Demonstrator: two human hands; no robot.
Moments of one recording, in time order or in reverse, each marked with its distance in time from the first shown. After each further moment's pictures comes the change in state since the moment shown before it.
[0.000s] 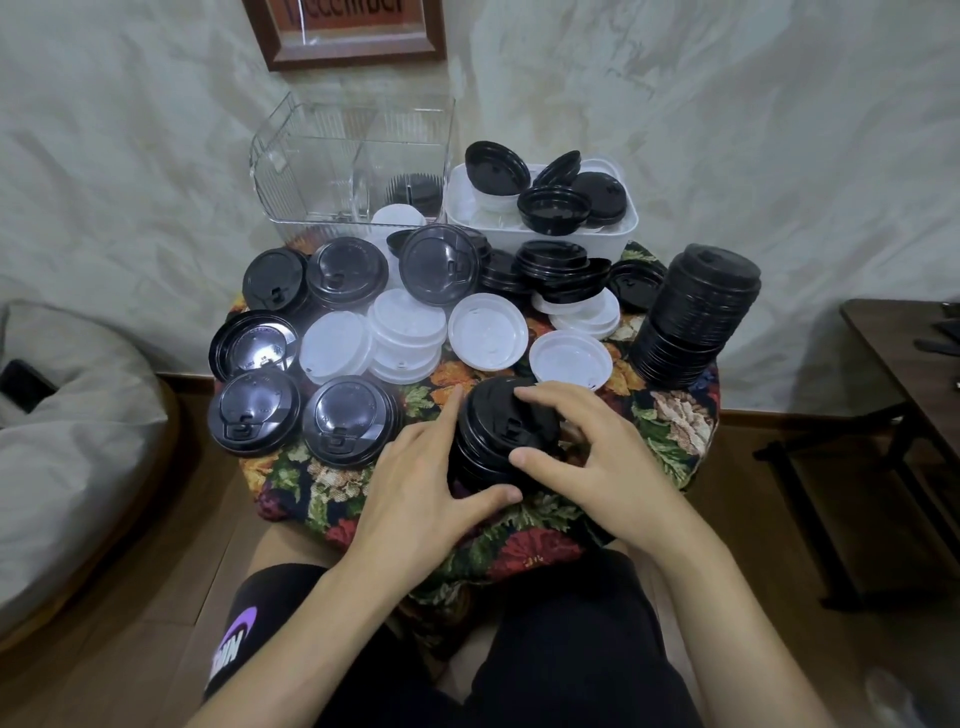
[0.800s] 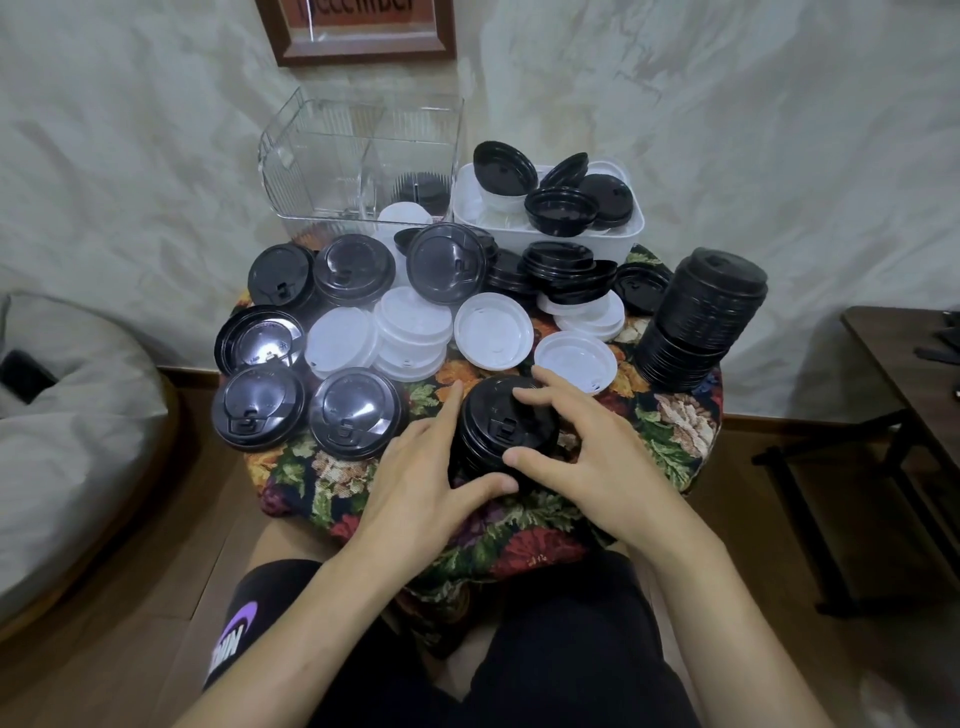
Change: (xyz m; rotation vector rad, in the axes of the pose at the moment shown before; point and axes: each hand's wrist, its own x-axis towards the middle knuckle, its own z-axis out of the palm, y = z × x) left_hand 0.002 -0.003 -0.004 -0.108 -0.036 -0.046; right_hand 0.005 -0.008 0.004 -0.040 -0.035 0.063
